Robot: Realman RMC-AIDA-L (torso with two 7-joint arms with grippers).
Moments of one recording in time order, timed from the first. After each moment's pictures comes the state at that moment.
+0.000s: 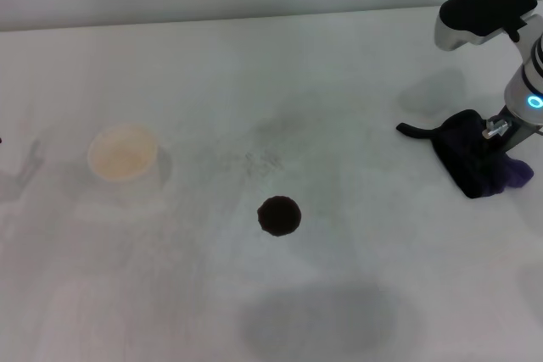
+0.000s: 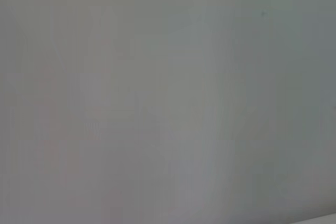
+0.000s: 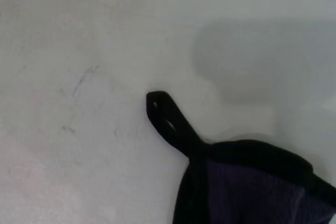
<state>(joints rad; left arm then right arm) -0.27 -2.08 1.05 0.28 -2.42 -1.11 2.75 0.72 2.01 1.81 0.87 -2.94 1.34 -0.30</state>
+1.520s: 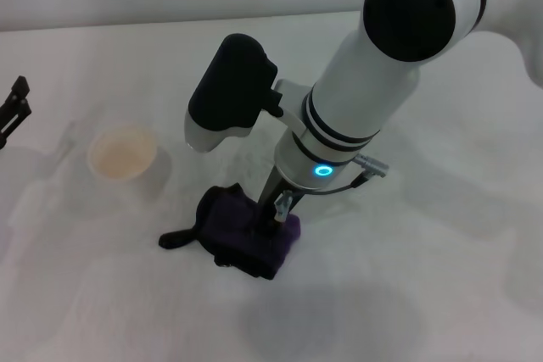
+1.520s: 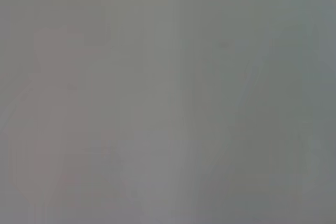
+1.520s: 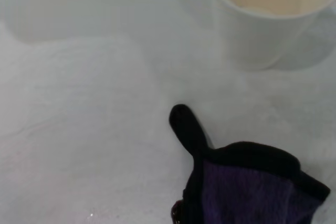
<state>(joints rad) -0.34 -2.08 1.08 0.28 -2.41 -1.14 2.75 0.91 2.03 1.07 0.99 -2.24 1.16 -0.37</state>
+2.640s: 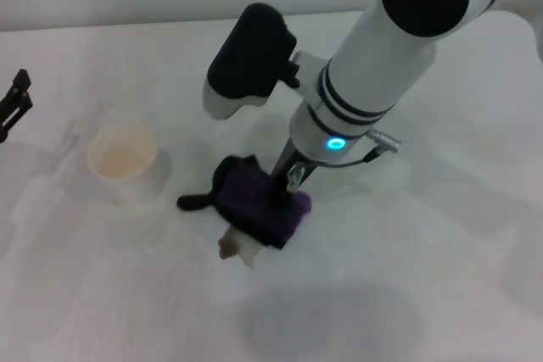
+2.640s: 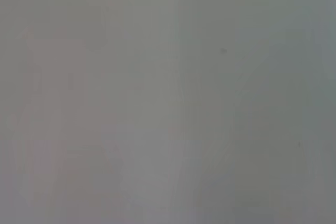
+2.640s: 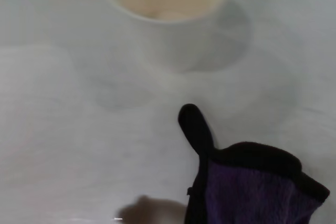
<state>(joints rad) -0.35 -2.08 1.08 0.28 -2.42 -1.14 2.75 0.91 2.03 1.16 0.96 -2.31 1.16 -0.40</state>
